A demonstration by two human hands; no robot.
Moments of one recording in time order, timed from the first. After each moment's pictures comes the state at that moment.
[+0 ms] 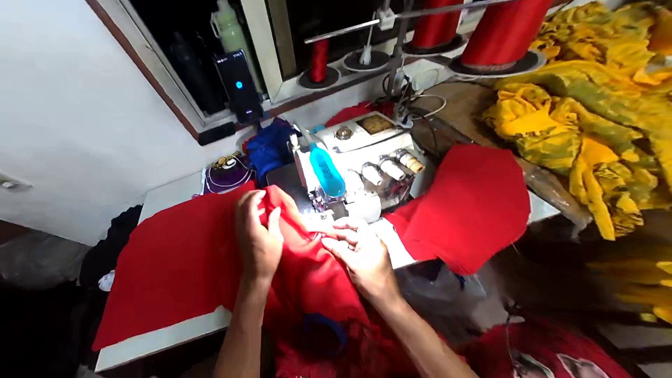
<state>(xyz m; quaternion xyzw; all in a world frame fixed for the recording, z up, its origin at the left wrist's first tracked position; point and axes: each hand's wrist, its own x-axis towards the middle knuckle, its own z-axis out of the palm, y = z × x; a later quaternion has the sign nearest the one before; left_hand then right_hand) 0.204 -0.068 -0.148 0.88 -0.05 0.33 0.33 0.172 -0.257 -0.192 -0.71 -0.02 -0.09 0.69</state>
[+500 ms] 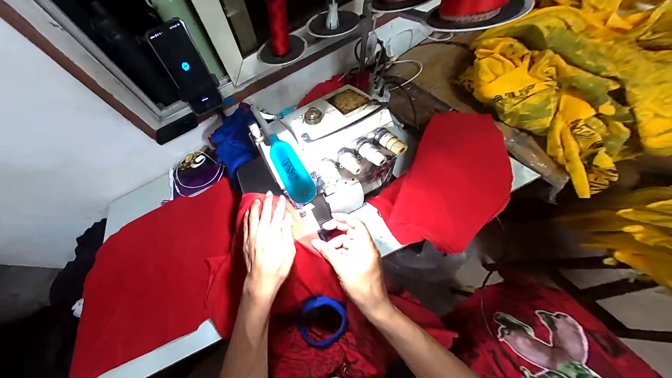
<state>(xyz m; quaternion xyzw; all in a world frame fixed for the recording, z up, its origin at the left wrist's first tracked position) 0.221 -0.099 -0.190 0.97 -0.11 0.16 0.12 0.172 -0.252 -0.218 -0.71 0.07 -0.18 0.67</state>
